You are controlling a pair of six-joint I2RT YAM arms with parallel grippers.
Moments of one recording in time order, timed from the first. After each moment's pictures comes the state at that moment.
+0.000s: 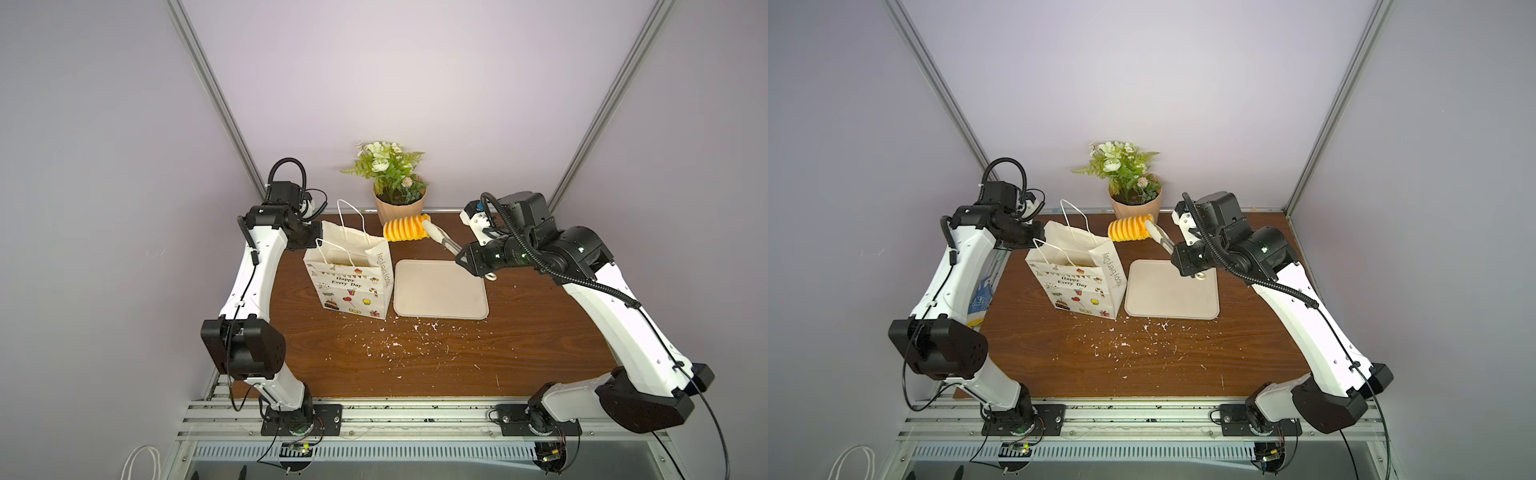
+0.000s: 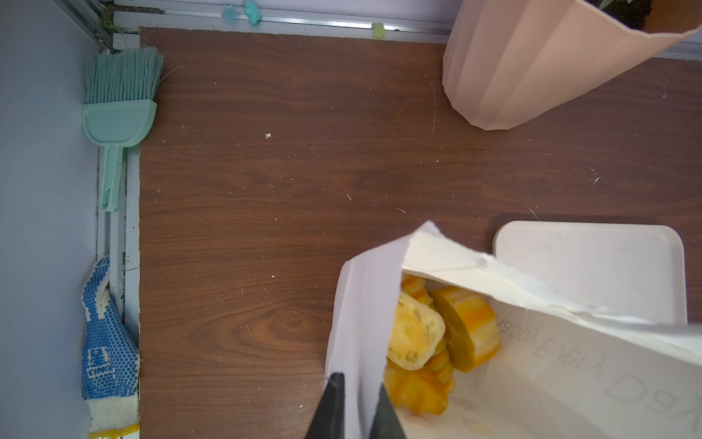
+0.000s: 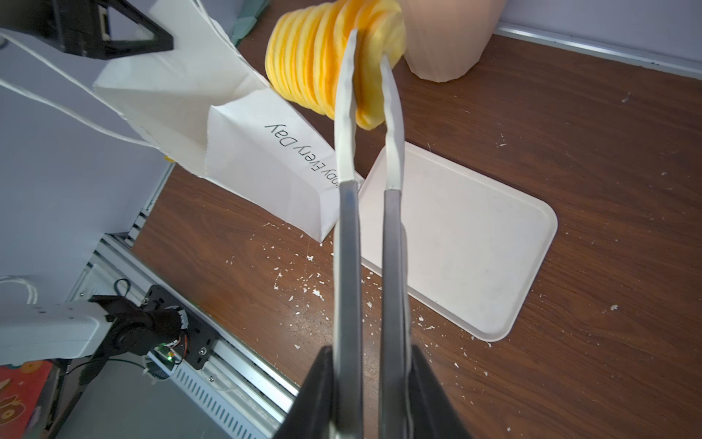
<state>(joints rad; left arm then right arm) 0.02 1.65 1.77 -1.12 0.15 -0.01 0.64 1.40 1.88 -1.10 0.01 0.21</state>
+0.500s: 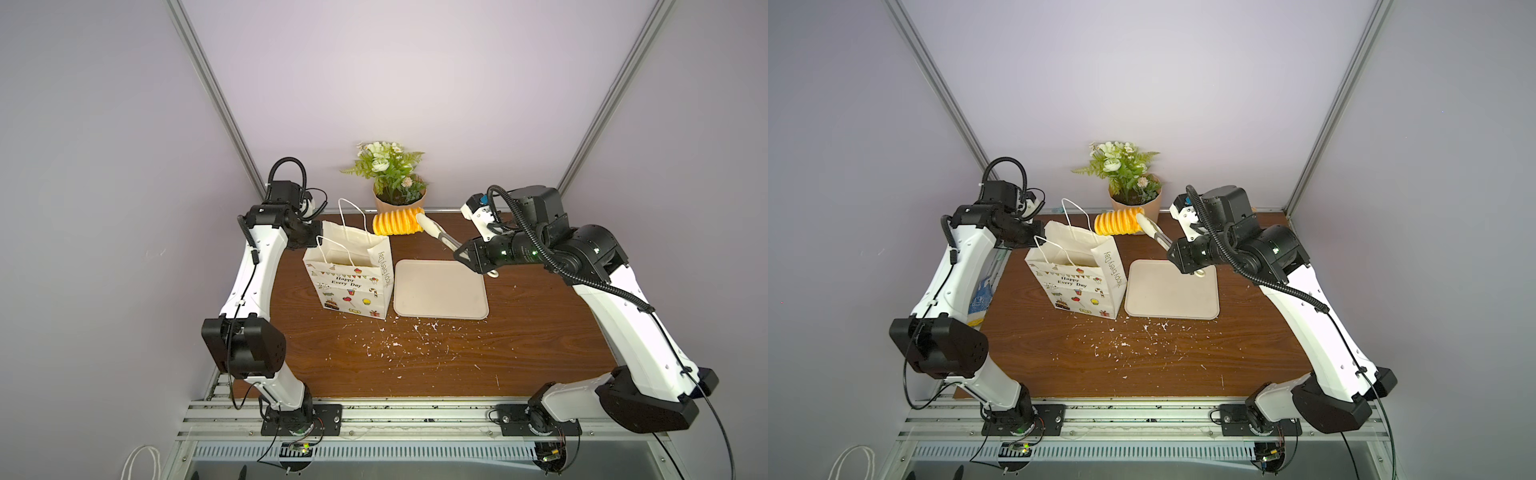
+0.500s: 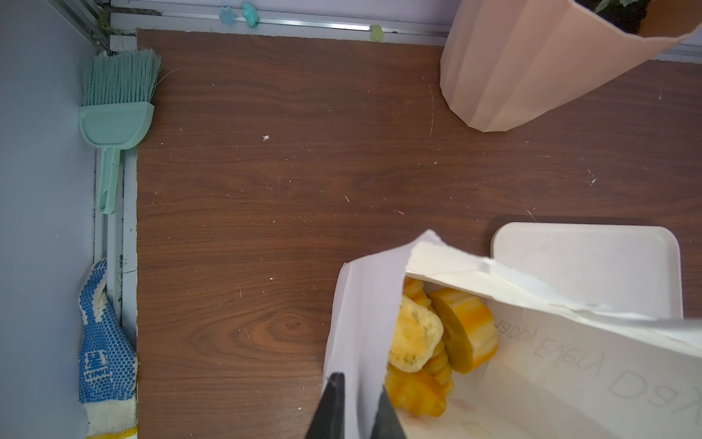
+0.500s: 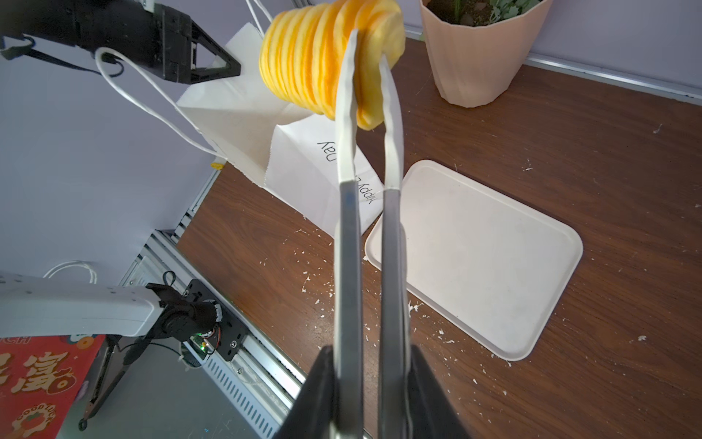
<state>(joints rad) 0.02 1.66 1.78 -1.12 0.16 -0.01 0.65 1.40 1.94 -1.10 -0.06 0.21</state>
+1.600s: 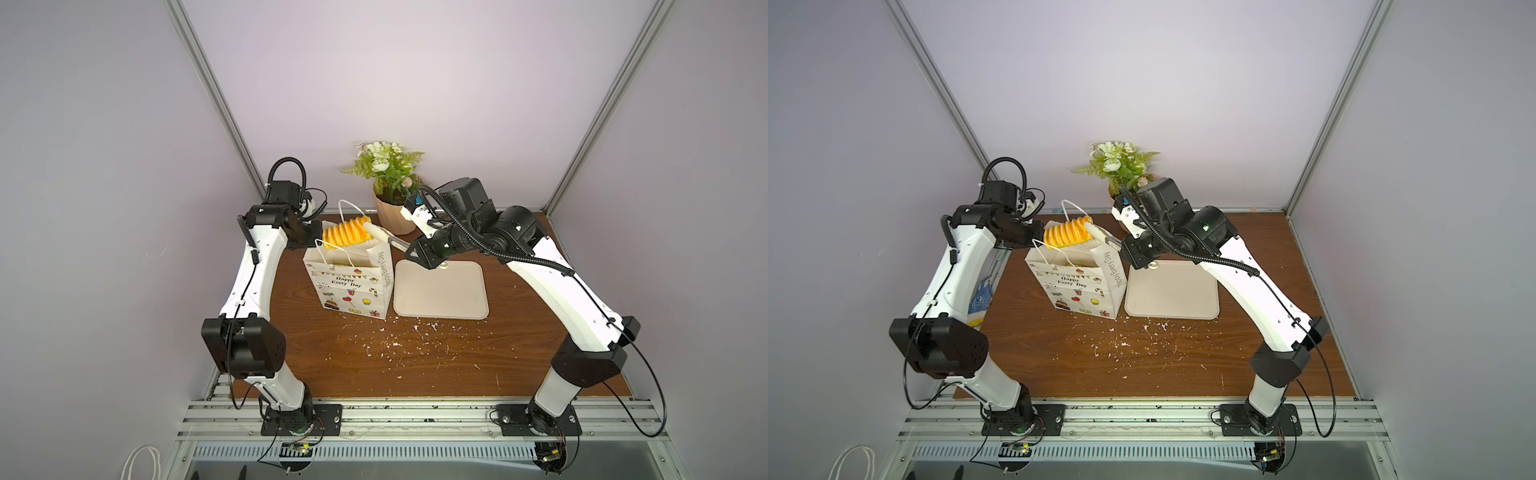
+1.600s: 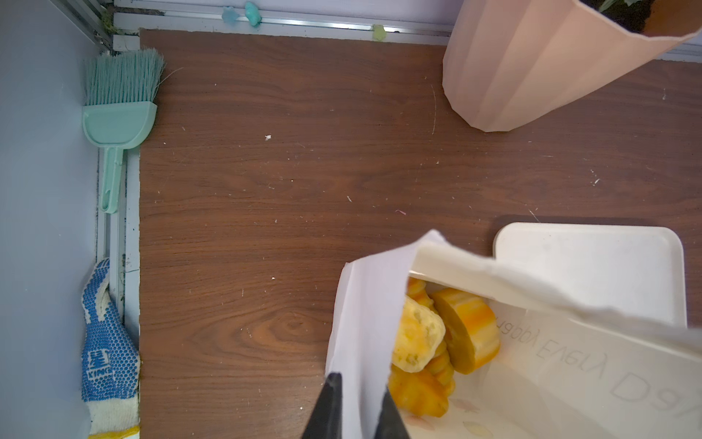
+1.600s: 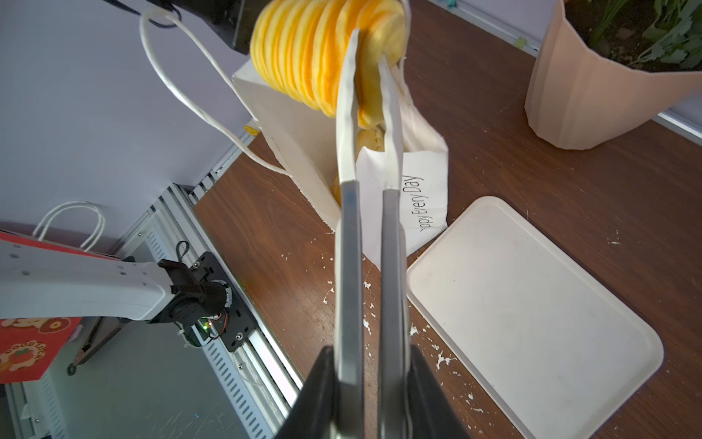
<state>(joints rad) 0.02 1.66 1.78 -1.12 0.15 -0.01 0.83 1.74 2.23 -1.11 -0.05 0.12</state>
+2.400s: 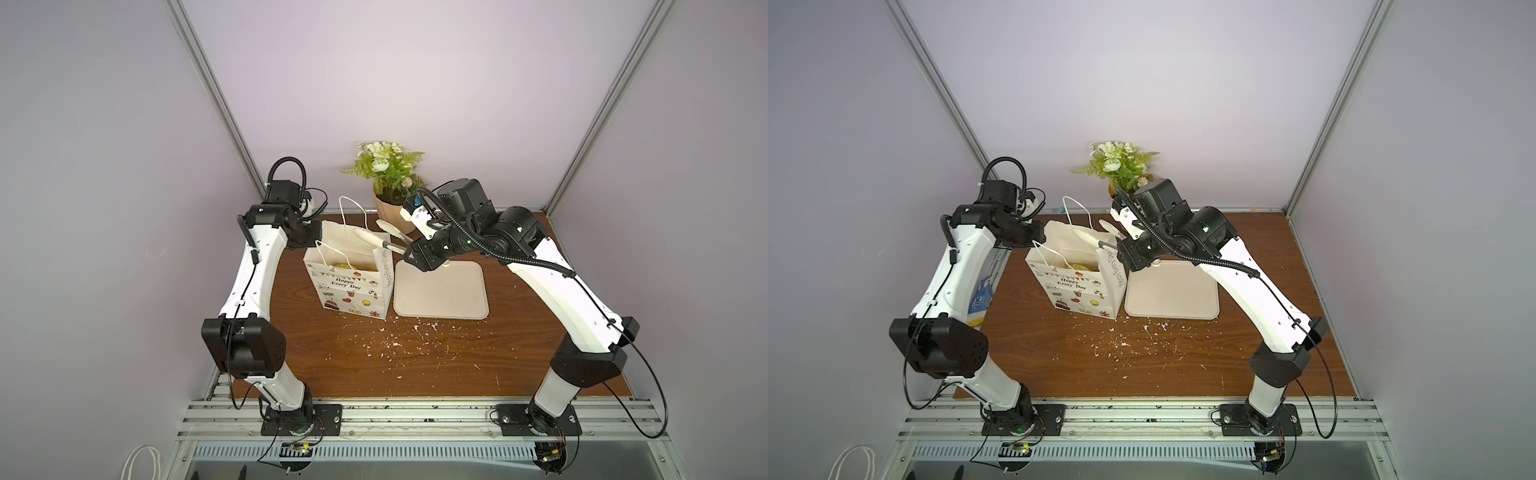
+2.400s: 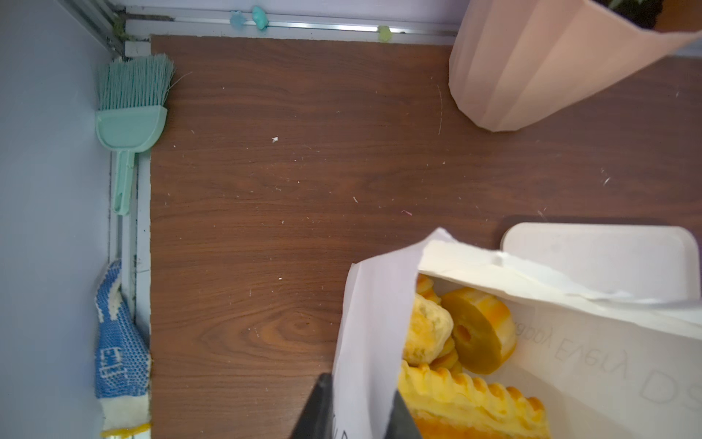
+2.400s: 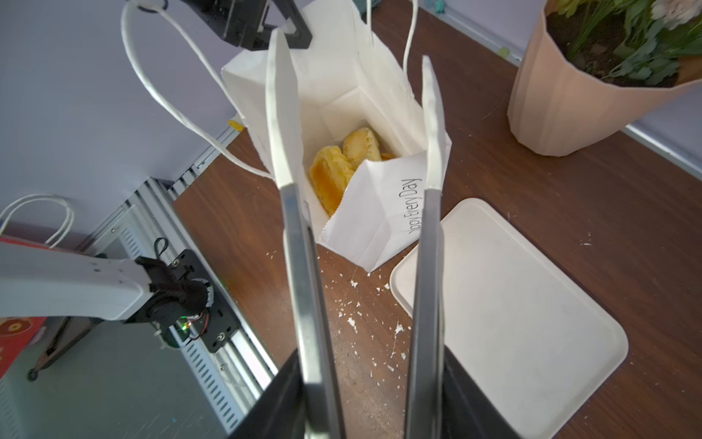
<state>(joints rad) 0.03 1.66 1.81 -1.13 0.12 -0.02 0.83 1.72 2.21 -1.11 0.06 0.08</state>
